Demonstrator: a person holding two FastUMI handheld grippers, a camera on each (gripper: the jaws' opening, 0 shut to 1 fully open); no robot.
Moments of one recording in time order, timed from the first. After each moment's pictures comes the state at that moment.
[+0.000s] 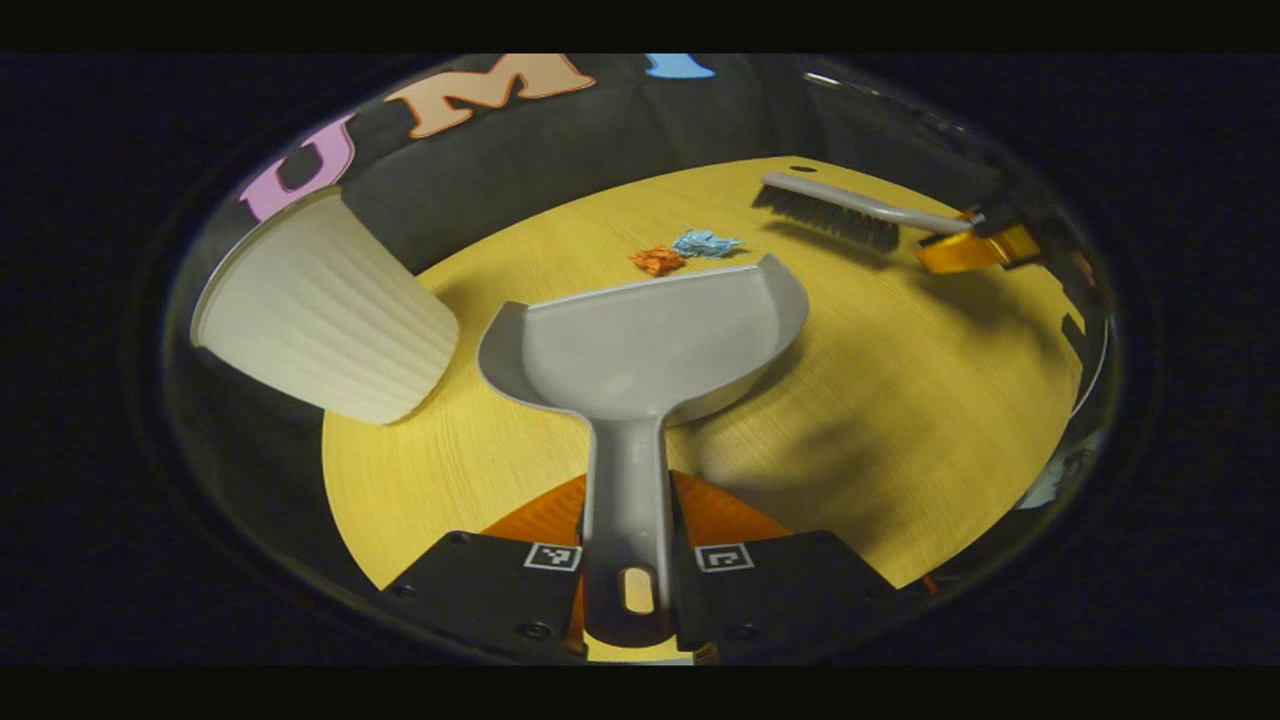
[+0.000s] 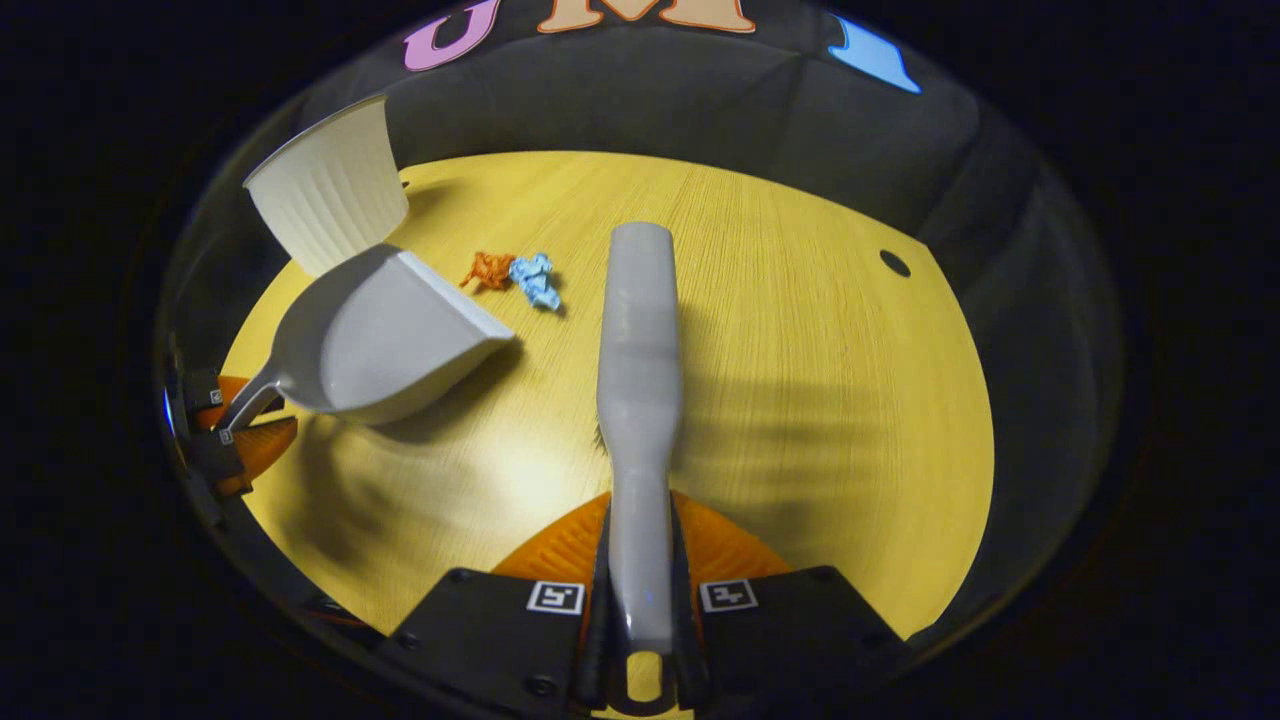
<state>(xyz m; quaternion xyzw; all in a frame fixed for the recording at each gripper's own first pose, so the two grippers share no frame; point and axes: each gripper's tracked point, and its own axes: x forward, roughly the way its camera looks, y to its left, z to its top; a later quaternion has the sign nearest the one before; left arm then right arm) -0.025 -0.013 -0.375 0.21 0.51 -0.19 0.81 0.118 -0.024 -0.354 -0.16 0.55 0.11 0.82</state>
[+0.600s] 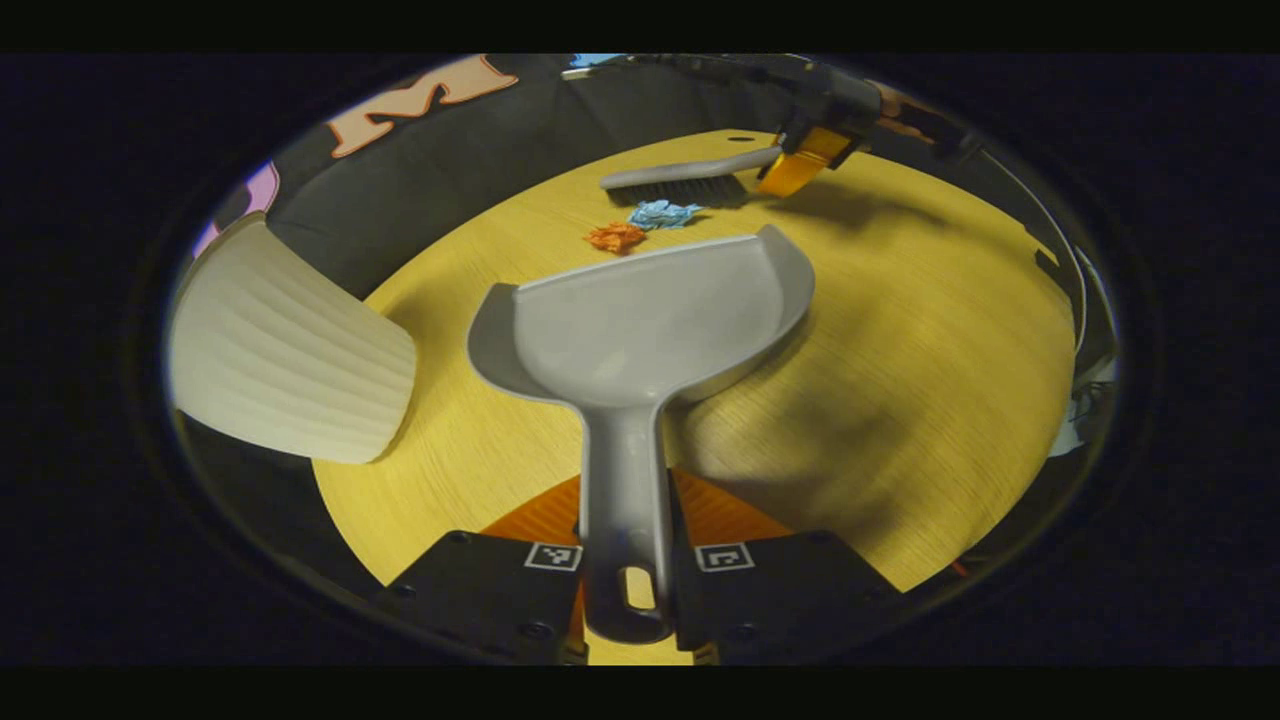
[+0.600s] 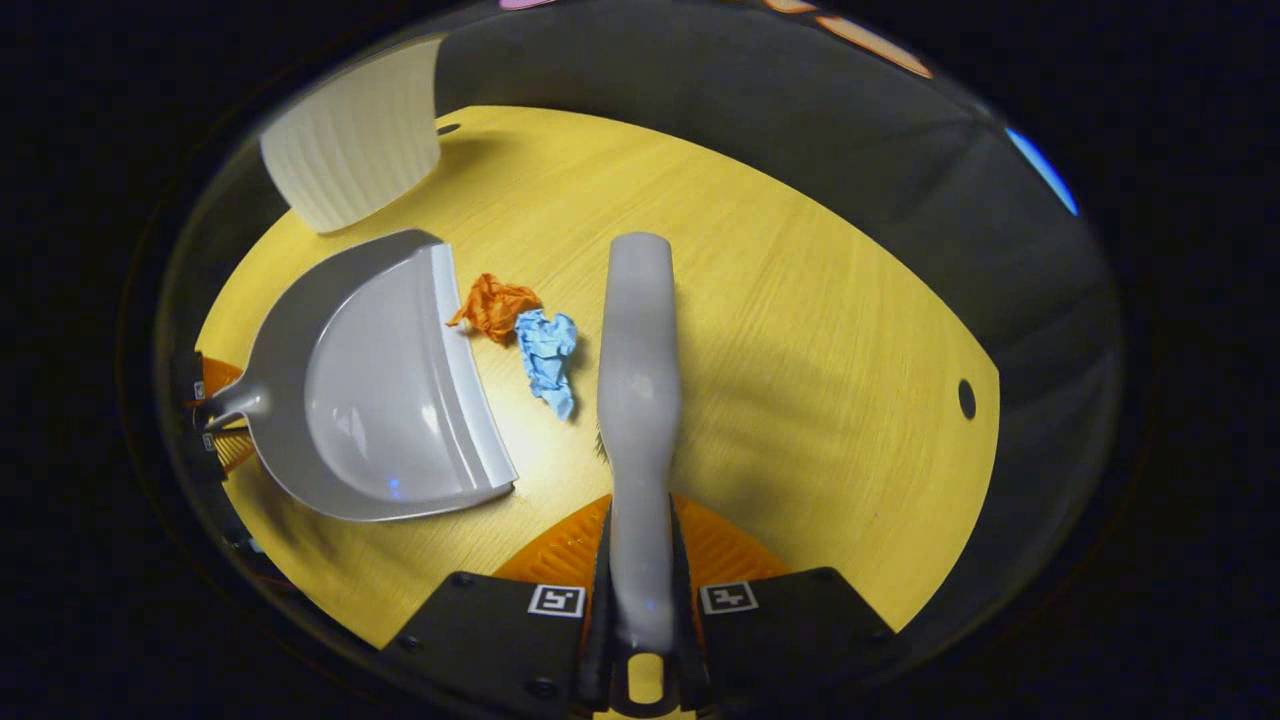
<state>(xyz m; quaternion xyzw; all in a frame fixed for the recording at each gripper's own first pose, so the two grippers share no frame) -0.016 -0.003 -0.400 0.25 0.52 -0.26 0.77 0.199 0.029 -0.365 -0.31 0.56 0.22 0.74</state>
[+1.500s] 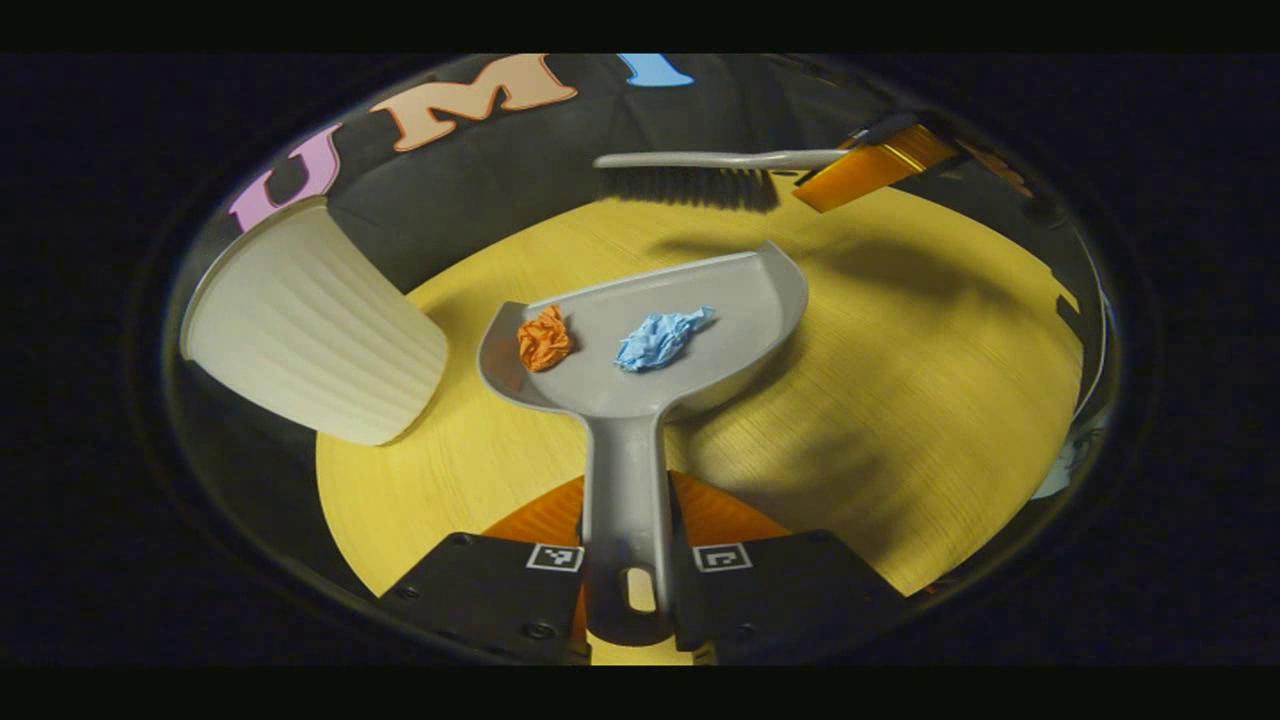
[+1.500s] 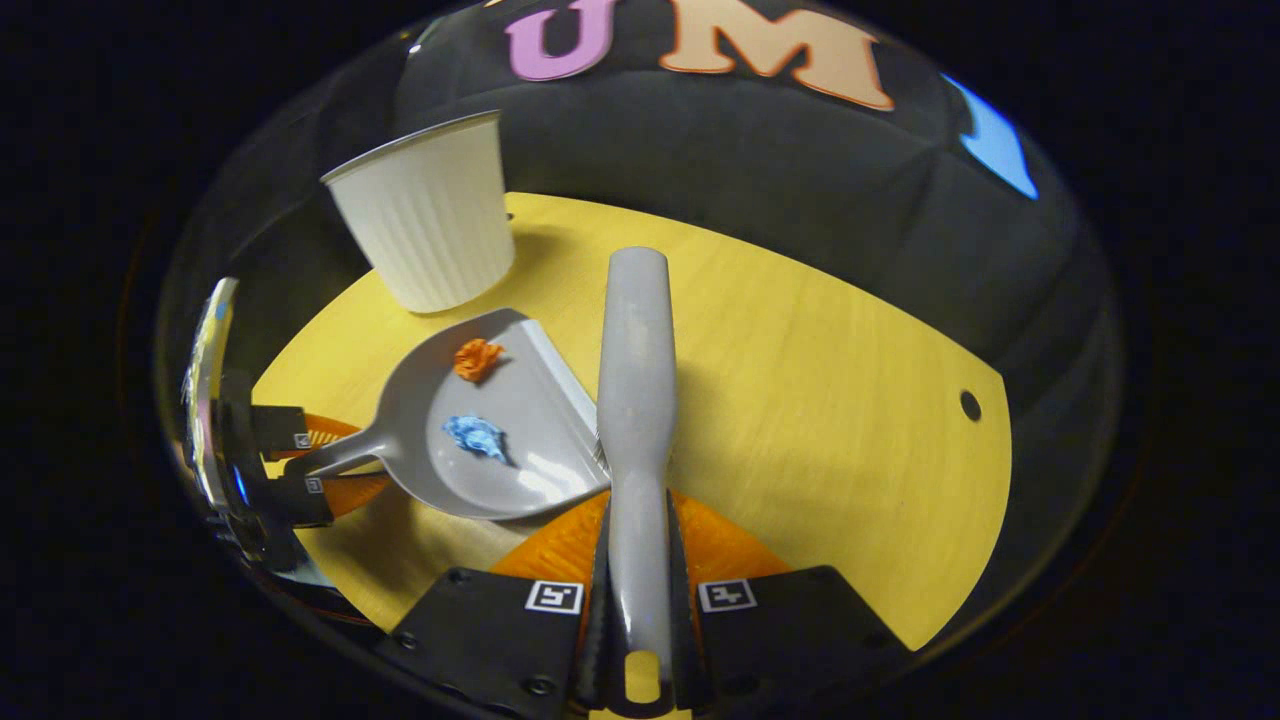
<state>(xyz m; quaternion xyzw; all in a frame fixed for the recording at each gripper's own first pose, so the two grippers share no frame) -0.012 -0.022 -0.391 0.19 0.47 -0.19 0.84 0.216 0.002 -0.330 -0.16 0.49 0.21 0.83</state>
